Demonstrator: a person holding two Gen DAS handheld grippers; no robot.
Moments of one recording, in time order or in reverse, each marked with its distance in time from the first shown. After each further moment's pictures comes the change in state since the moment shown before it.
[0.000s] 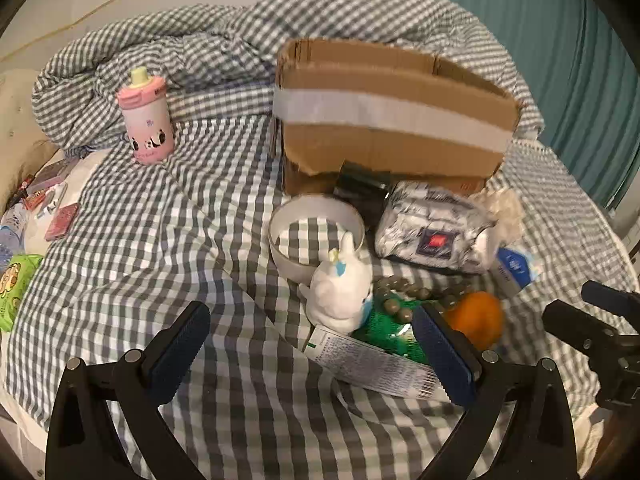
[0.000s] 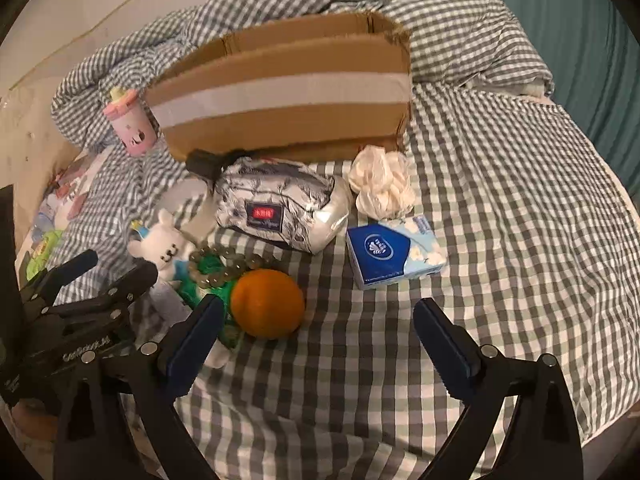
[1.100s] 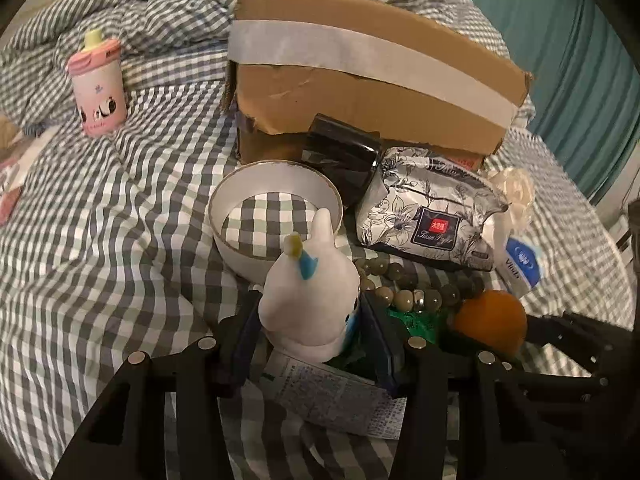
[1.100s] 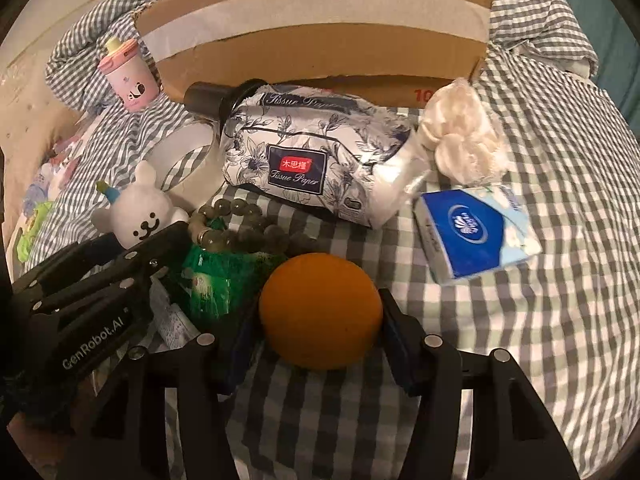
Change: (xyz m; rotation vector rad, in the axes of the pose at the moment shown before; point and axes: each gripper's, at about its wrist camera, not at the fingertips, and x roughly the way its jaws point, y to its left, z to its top) left arm 0.048 -0.009 -0.002 -0.022 0.057 -0.138; right arm 0.062 0.023 -0.002 -0.030 0.123 0.043
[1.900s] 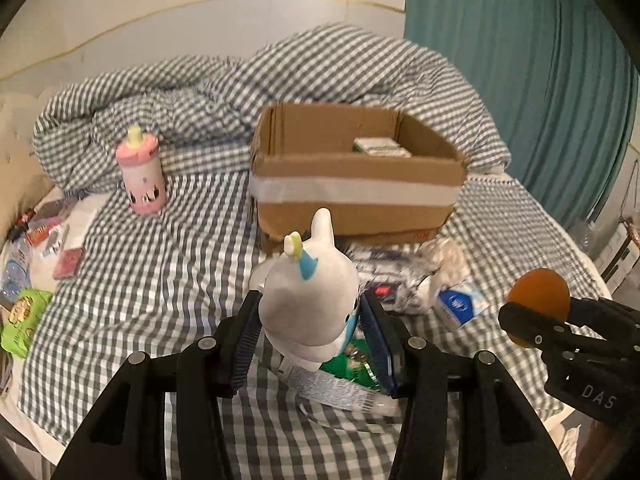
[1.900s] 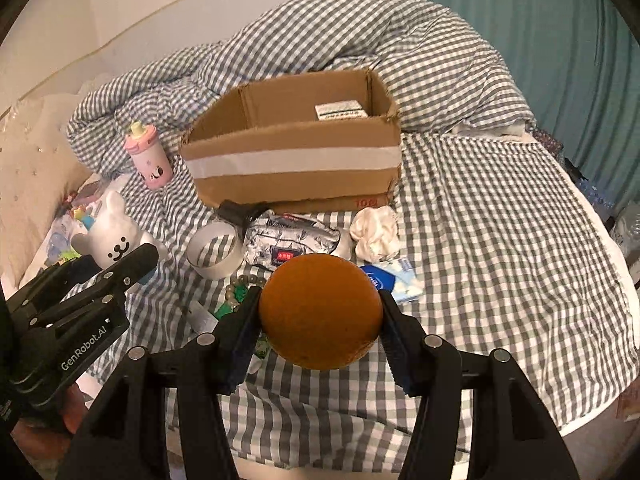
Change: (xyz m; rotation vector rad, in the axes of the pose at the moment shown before) left arm -0.125 -0.029 0.022 0.060 -0.208 0.066; right arm -0.139 0.000 0.001 0.035 -0.245 -0.059
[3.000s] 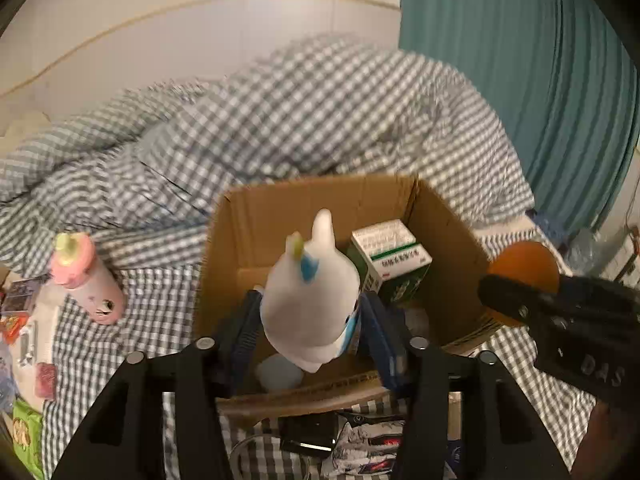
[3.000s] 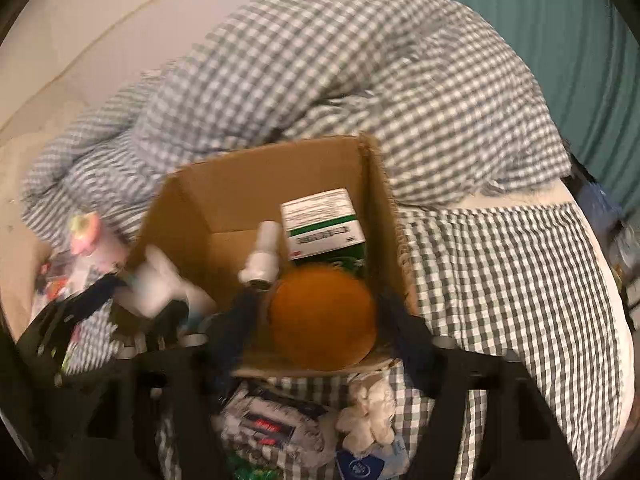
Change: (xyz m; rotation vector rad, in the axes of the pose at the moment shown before) left arm 0.138 -0.016 0.164 0.071 0.063 -0.018; right arm 0.126 -0.021 0.193 0.090 0.051 -0.033
